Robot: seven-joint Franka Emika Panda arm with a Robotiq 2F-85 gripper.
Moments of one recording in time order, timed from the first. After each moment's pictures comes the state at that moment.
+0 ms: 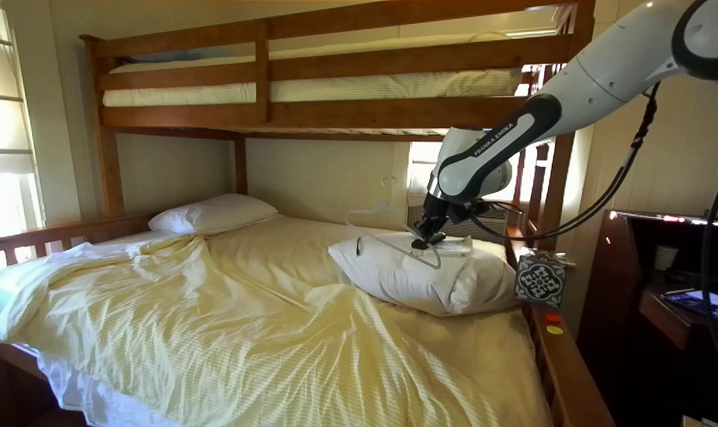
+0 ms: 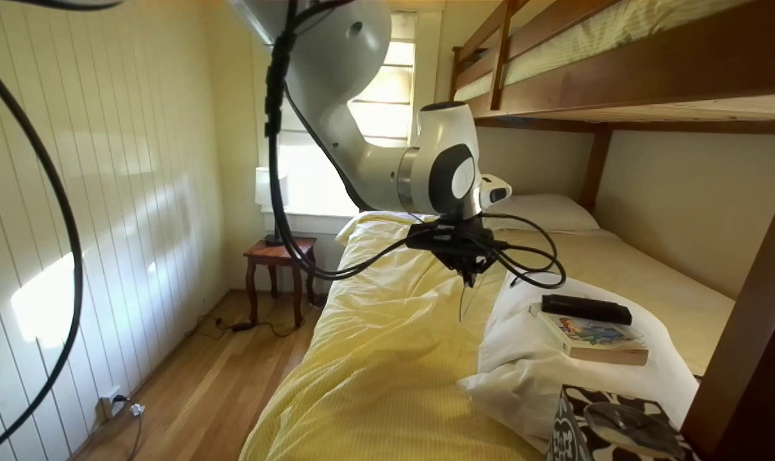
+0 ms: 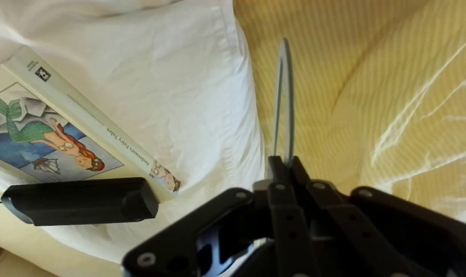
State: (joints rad) arm -0.07 0.23 -0.16 -2.03 -0.13 2.67 -0.07
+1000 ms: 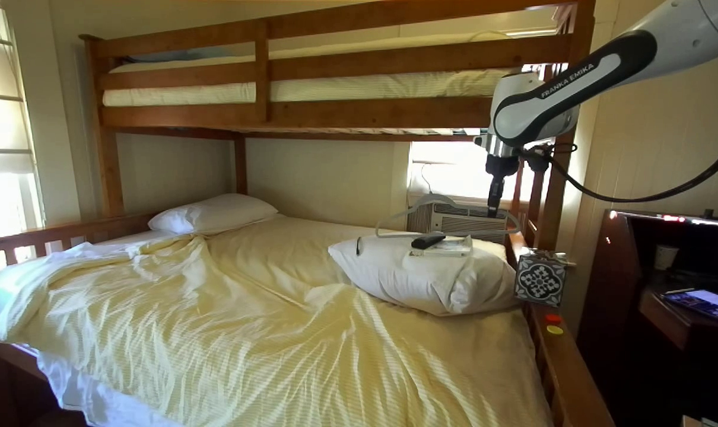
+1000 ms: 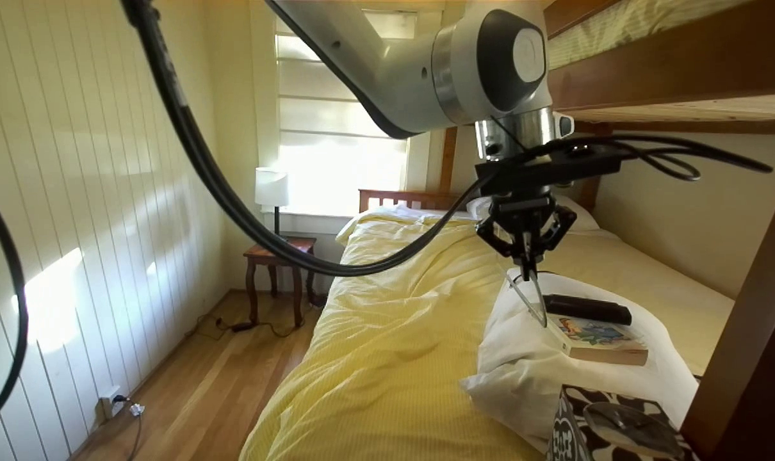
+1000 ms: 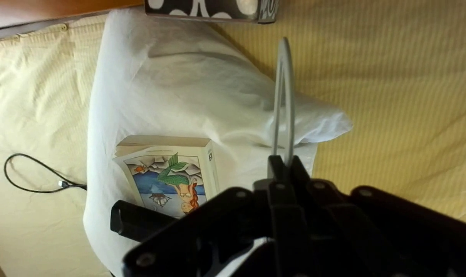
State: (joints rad) arm -0.19 -0.09 -0.21 -2.08 -0.27 2.24 -0.56
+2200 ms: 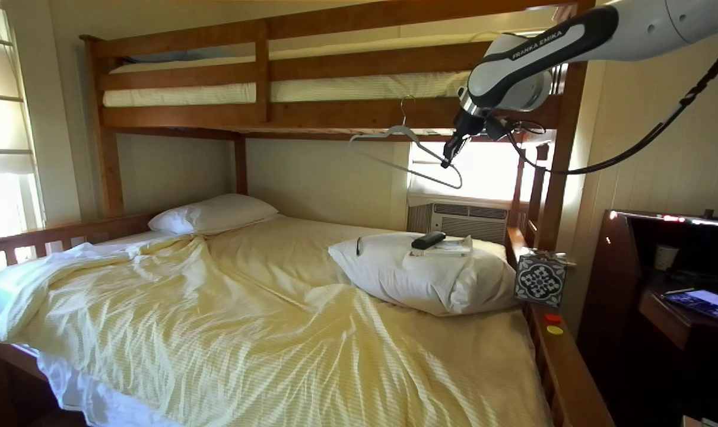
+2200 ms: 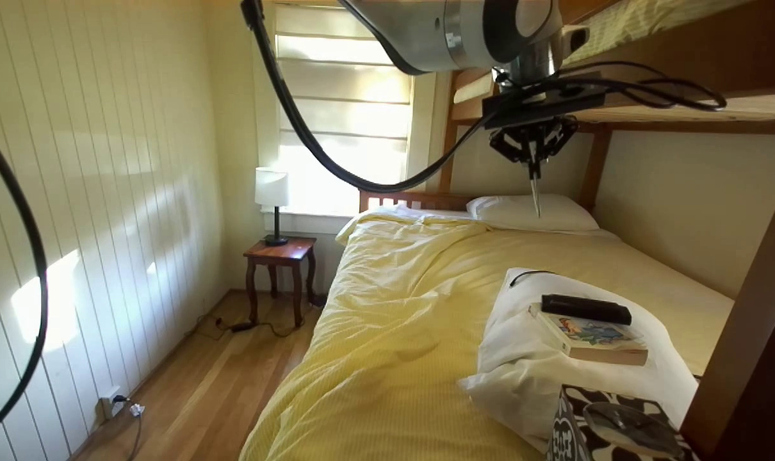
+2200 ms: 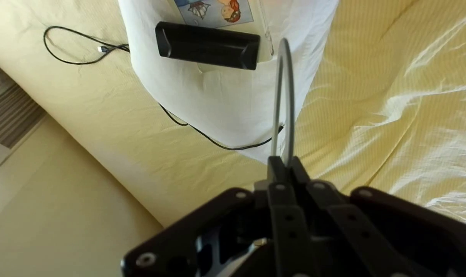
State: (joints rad) arm -0.17 0.03 -0.18 -1.79 -0.01 2.43 -0.50
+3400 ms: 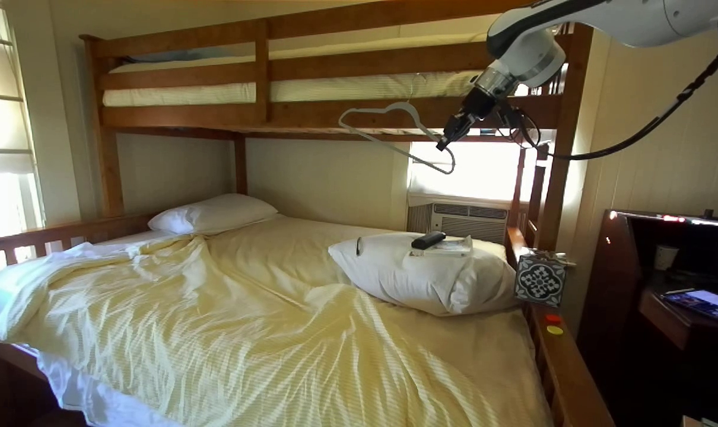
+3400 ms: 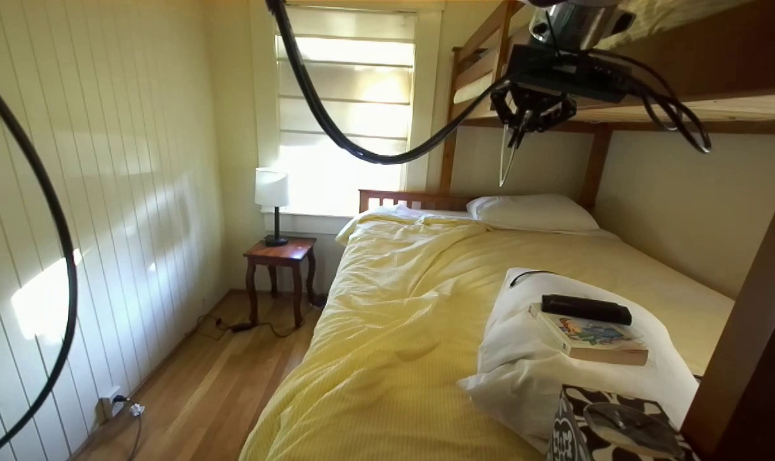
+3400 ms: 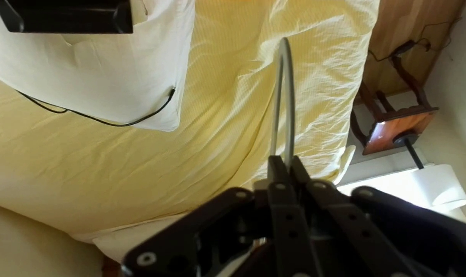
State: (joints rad) arm -0.25 0.09 -0.21 -1.55 0.56 2.03 -0.78
